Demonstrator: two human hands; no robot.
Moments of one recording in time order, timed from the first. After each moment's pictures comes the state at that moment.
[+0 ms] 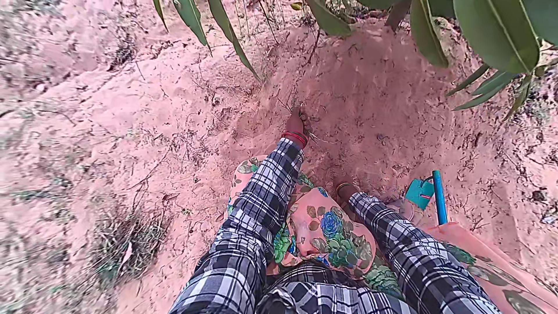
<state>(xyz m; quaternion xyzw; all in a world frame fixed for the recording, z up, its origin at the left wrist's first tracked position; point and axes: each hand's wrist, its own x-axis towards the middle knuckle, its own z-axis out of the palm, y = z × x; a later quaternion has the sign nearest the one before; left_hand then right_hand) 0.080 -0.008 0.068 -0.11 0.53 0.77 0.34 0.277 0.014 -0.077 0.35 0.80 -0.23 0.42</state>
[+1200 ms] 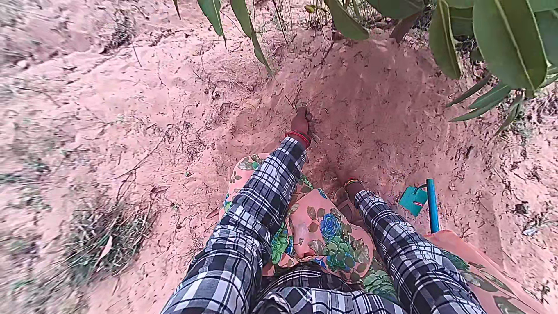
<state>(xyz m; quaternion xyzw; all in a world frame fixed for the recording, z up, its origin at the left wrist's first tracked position) 0.081 -0.007 0.065 -0.11 0.55 0.75 0.35 0.272 0.064 -0.089 0.31 0.84 -0.21 0.38</state>
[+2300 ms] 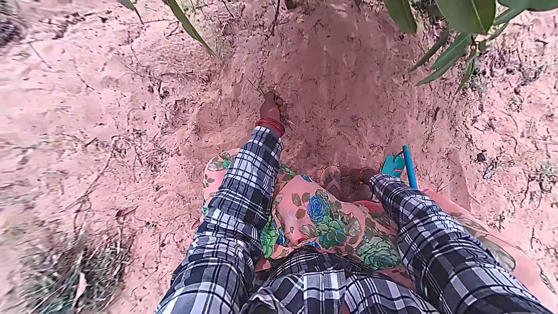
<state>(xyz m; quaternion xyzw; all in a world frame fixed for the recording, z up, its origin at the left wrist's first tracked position) 0.086 -0.006 0.068 -0.08 0.57 0.74 0.35 0.389 0.093 -0.022 0.25 0.78 -0.27 0.51</state>
